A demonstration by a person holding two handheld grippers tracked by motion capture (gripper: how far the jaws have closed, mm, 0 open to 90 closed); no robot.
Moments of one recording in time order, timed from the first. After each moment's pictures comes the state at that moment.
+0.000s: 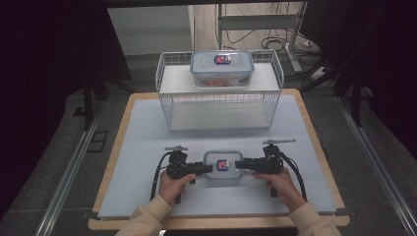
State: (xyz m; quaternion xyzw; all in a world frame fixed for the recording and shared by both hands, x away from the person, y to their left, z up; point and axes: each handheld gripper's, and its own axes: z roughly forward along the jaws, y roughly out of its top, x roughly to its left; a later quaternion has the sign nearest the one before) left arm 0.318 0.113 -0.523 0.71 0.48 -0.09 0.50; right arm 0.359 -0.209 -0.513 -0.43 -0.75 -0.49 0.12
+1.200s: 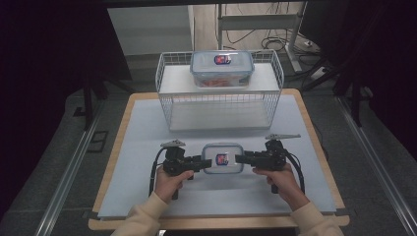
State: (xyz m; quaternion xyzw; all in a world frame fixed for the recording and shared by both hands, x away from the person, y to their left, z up) left arm 0.315 0.117 -0.490 0.72 0.46 -0.05 0.52; right arm 0.353 -0.205 -0.478 -0.40 -0.75 -0.52 0.08
